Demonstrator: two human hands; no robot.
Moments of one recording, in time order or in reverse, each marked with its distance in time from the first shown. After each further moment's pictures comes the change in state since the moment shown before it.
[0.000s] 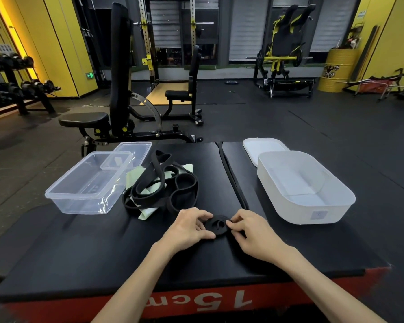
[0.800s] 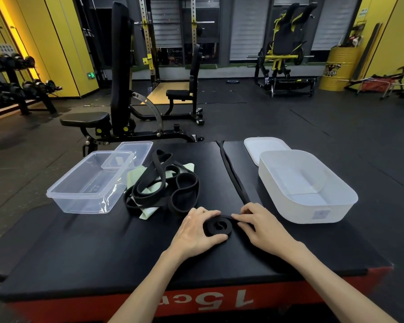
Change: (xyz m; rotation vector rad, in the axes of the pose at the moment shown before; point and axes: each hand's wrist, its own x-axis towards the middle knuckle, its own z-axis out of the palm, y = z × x) left_hand -0.003 -0.006 0.024 0.148 0.136 0.143; right_hand 0.001 0.024 -0.003 -0.042 0.048 -0.015
